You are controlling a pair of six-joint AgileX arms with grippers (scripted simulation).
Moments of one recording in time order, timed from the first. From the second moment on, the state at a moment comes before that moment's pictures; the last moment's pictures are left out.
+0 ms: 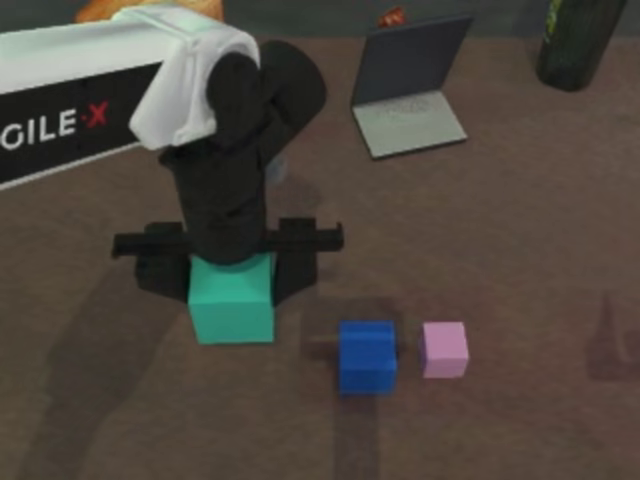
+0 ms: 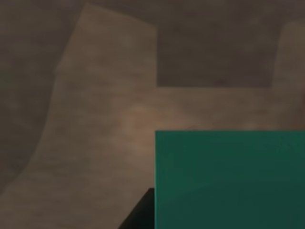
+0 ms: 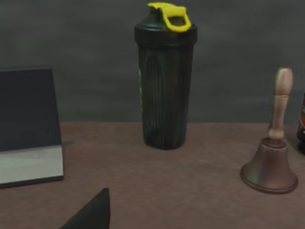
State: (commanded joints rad) left arm -0.63 1.87 1.43 -1.12 -0.01 -0.63; right arm 0.01 0.00 0.00 0.00 0.00 0.00
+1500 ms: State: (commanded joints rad) left arm -0.63 1.95 1.24 -0.86 0.00 -0.63; right arm 0.01 0.00 0.00 0.00 0.00 0.00
